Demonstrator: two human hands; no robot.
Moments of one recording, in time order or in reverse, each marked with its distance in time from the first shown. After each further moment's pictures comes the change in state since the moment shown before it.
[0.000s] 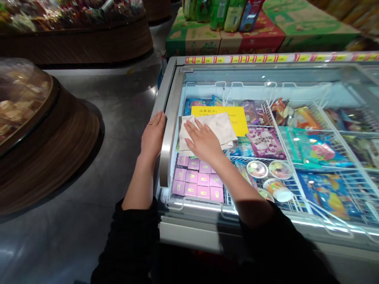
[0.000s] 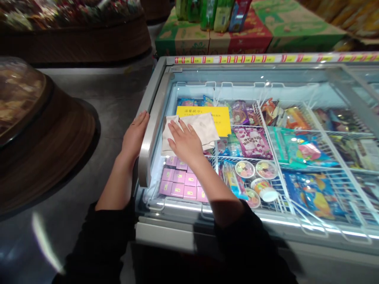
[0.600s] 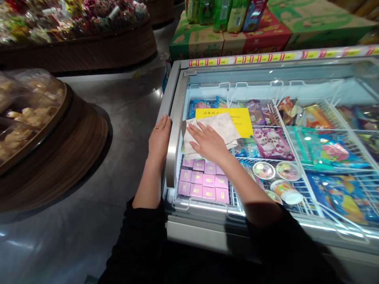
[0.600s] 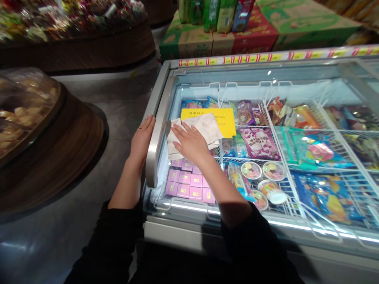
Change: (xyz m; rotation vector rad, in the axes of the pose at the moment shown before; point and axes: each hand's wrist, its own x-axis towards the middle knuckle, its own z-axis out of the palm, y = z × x) left_hand -0.001 0.010 -0.005 0.087 -0.051 -0.040; right_hand 0.001 0.008 -0.009 0.062 -0.046 -0.048
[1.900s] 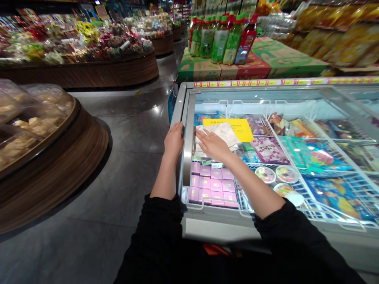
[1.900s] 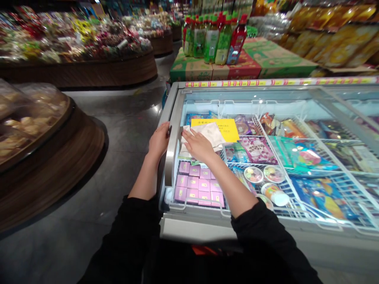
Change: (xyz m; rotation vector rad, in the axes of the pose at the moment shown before) left_hand 0.012 0.011 -0.006 -0.150 0.065 -0.031; right_hand 0.018 -0.004 0.007 -0.017 -0.010 0.032
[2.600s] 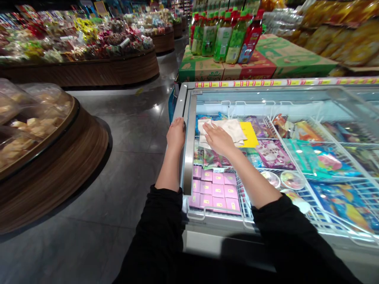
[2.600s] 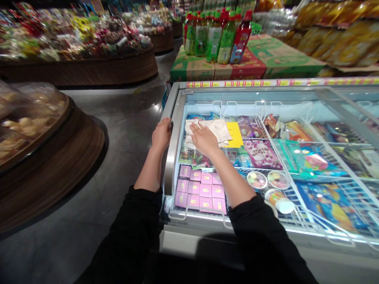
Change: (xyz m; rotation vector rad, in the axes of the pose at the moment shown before) left_hand 0.046 -0.003 0.012 -0.028 0.024 -0.061; right_hand 0.029 0.030 -0.007 -0.017 0.049 0.108
